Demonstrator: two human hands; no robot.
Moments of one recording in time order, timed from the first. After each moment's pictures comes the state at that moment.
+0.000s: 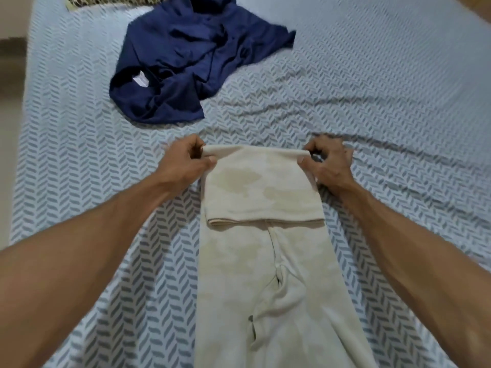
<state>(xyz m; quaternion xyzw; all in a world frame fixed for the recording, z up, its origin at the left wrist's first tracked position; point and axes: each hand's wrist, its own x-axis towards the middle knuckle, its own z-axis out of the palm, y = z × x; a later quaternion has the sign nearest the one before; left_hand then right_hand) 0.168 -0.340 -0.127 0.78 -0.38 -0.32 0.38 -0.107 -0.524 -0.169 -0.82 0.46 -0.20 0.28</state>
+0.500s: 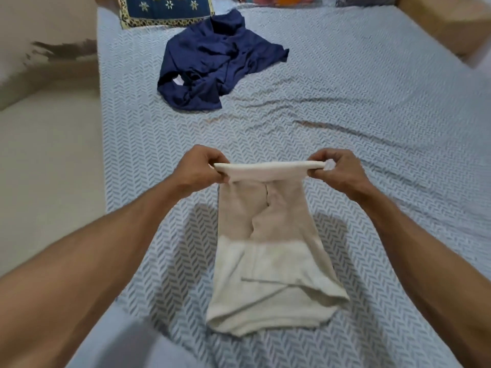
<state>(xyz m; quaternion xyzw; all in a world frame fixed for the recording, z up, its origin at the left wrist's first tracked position) 0.100 -0.185 -0.023 0.74 -0.45 -0.36 0.34 -0.192 -0.353 -0.021 -0.79 0.45 -0.17 0.37</state>
